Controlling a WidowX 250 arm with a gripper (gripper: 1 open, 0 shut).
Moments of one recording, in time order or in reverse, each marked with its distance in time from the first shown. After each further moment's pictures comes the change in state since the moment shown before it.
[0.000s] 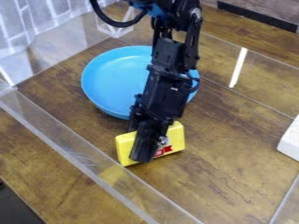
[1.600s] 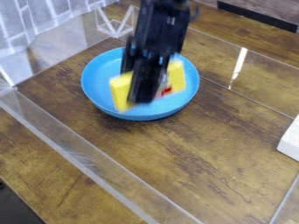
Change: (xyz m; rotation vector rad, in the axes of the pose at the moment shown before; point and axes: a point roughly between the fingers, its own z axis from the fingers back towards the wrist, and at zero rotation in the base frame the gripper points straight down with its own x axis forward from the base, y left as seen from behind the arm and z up) arm -0.036 -0.009 0.099 0.077 -0.169 0.136
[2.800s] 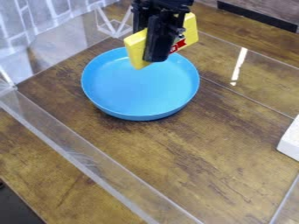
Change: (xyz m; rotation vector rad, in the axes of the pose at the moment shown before) arm 0.025 0.018 0.013 0.104 -0.070 0.048
